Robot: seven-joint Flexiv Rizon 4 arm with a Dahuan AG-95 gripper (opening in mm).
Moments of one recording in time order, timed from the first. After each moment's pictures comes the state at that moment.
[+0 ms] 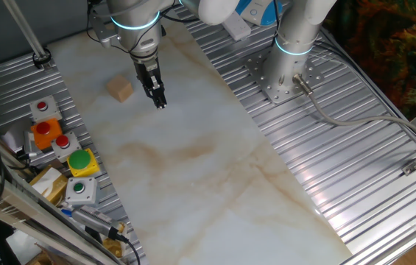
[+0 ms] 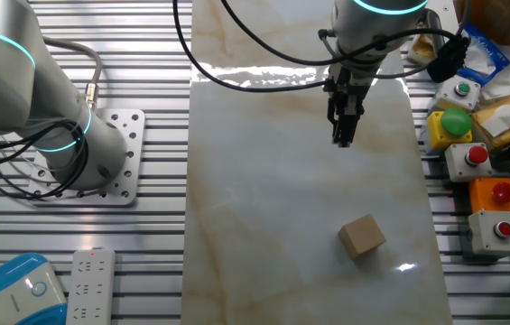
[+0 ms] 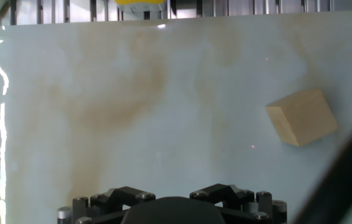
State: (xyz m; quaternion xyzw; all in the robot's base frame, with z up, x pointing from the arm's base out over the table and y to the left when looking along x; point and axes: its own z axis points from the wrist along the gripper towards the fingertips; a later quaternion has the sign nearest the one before) arm 0.500 0.000 0.170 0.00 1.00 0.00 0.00
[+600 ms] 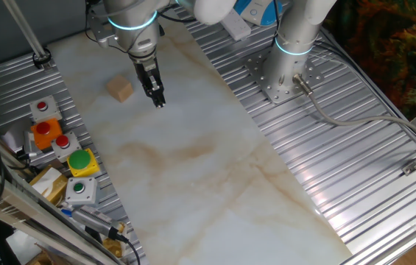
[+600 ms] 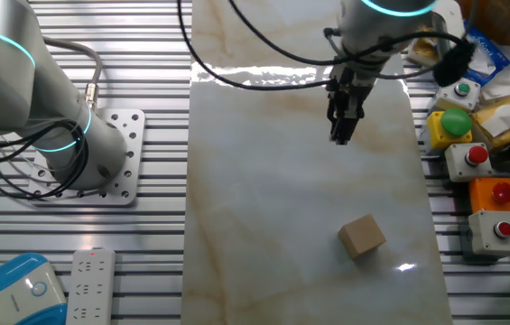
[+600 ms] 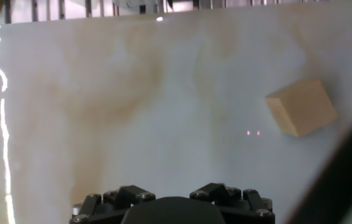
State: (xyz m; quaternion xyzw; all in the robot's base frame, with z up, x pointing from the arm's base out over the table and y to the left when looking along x) arm 0.500 -0.001 0.171 0.03 1.00 0.01 -0.04
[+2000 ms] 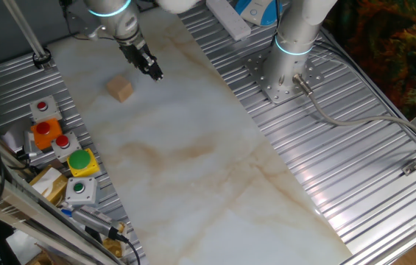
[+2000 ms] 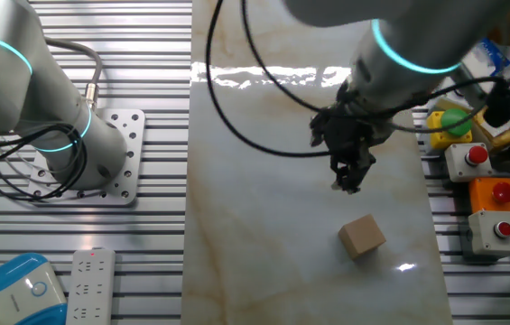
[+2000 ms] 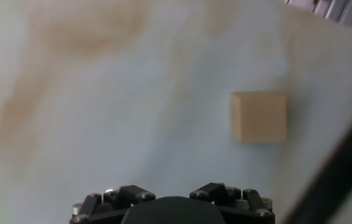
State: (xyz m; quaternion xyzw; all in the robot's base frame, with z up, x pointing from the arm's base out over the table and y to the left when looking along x) arm 0.482 -0.096 0.161 -0.21 0.98 -0.03 -0.07
